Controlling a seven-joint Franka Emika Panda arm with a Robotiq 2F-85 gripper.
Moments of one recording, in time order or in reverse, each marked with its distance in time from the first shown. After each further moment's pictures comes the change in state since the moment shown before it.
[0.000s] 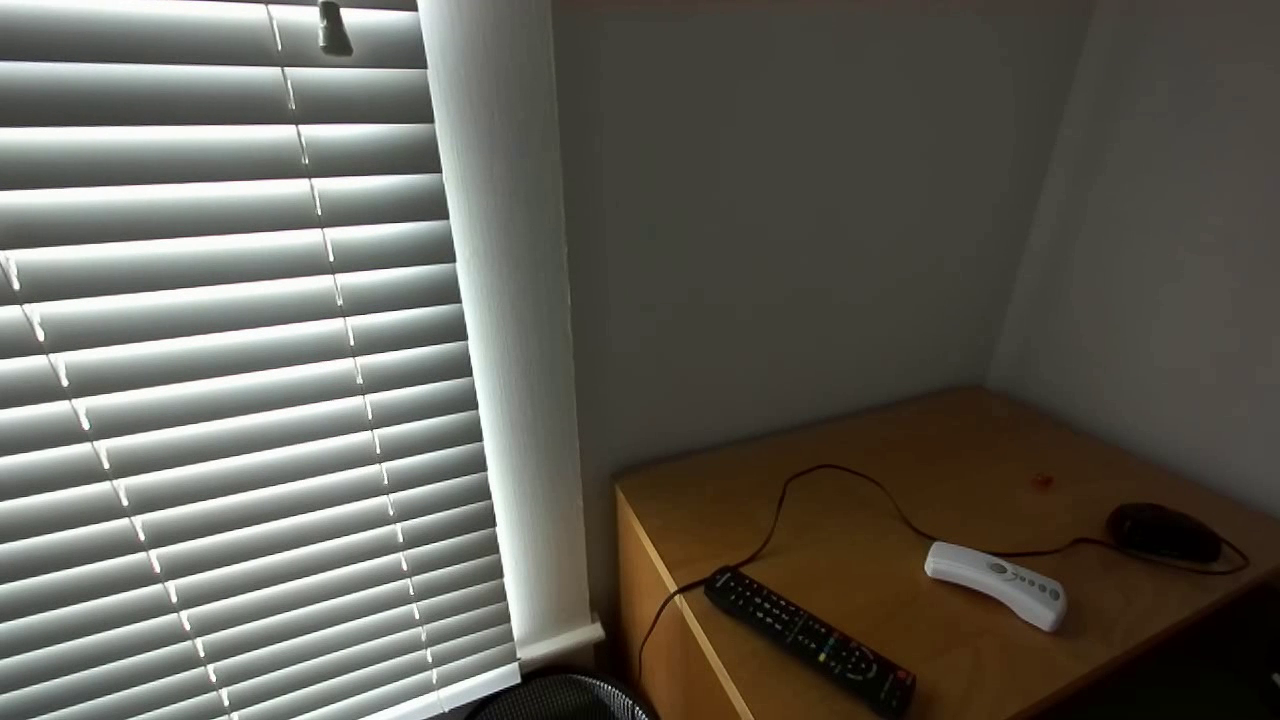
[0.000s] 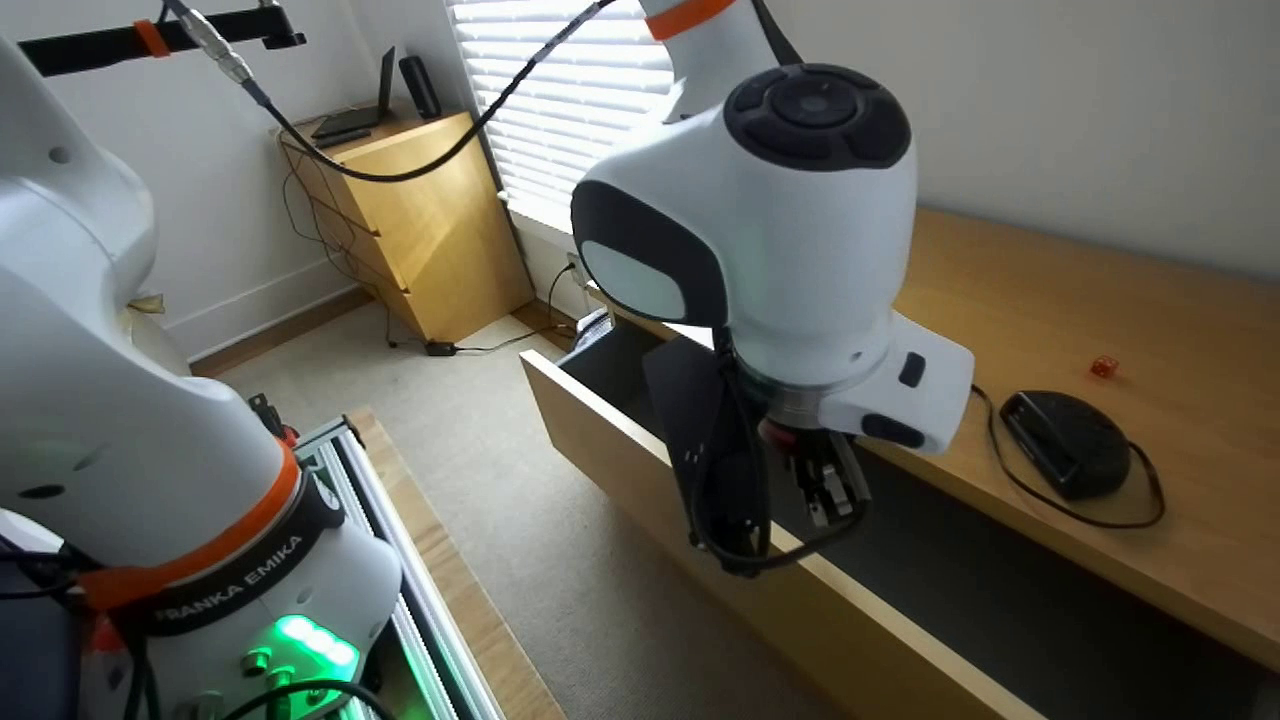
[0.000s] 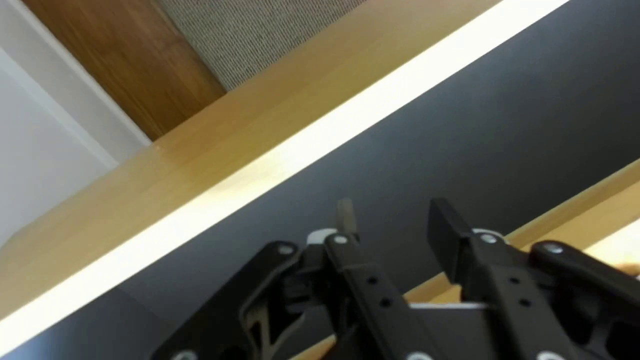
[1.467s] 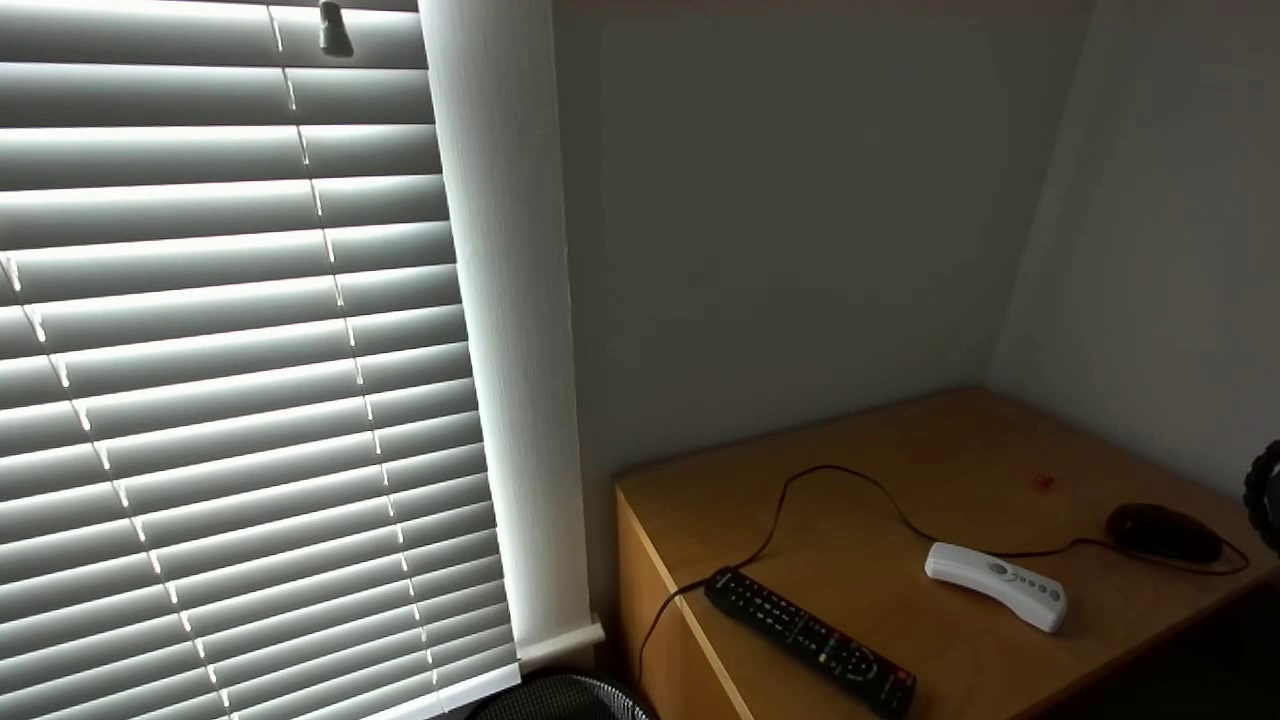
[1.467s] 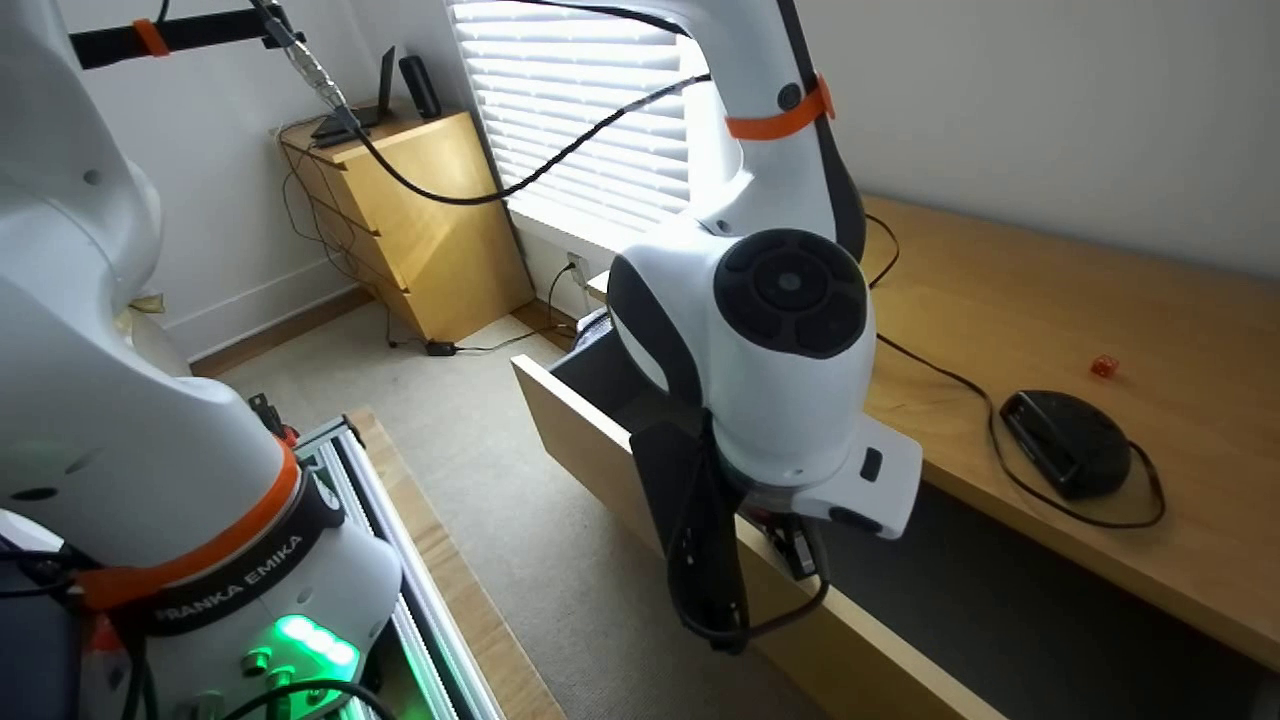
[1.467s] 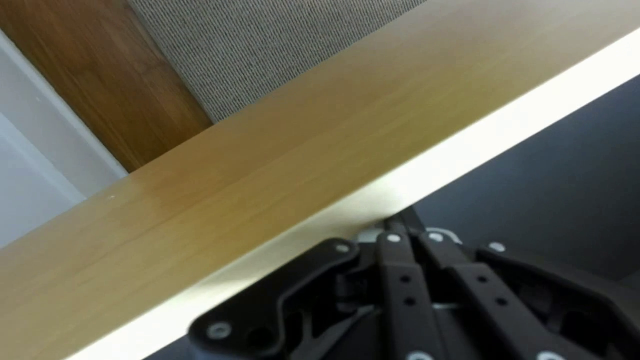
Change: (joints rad) arm -0.039 0.216 0.060 0.078 0.347 -0.008 -0.383
